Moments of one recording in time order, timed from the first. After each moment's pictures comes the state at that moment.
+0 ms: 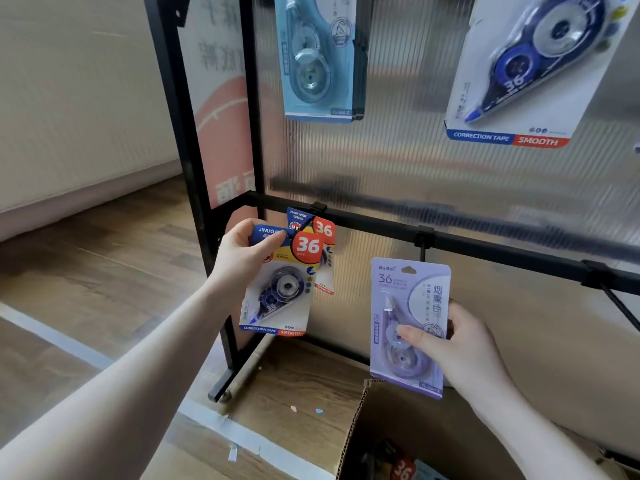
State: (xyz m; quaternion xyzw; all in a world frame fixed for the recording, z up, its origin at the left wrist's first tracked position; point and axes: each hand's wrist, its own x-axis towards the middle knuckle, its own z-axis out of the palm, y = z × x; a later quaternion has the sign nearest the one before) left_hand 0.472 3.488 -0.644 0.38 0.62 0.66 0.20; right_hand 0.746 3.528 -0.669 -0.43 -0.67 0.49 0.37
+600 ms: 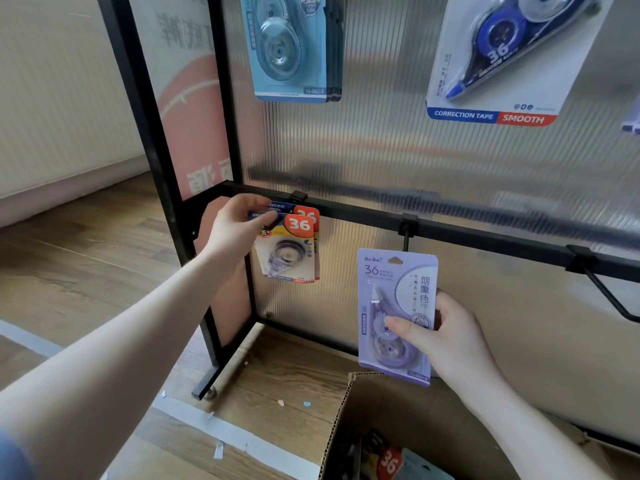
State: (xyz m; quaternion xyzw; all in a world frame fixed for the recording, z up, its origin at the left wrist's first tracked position) left_hand 0.464 3.530 -0.640 0.39 0.65 0.63 0.17; right_hand 0.752 3.538 -0.678 -0.42 -0.67 0.48 0.37
